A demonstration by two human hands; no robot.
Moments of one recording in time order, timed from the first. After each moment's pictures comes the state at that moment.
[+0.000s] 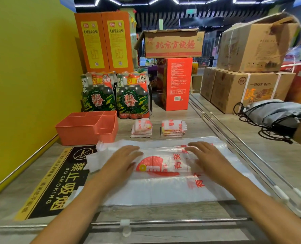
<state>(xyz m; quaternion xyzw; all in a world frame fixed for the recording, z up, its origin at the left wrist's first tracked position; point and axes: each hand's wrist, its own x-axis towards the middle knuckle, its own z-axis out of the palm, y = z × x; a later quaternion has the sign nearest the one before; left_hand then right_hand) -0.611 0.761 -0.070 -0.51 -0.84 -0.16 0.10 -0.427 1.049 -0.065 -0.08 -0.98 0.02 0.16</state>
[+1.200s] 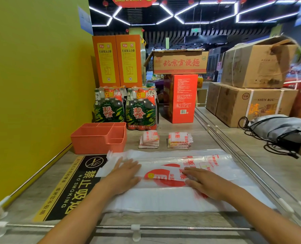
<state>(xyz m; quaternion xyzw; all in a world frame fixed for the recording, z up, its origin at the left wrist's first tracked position) -0.624 0.745 -0.069 -0.45 -0.89 0.02 -0.02 -0.432 1.033 -0.075 -0.07 -0.99 0.14 -0.02</state>
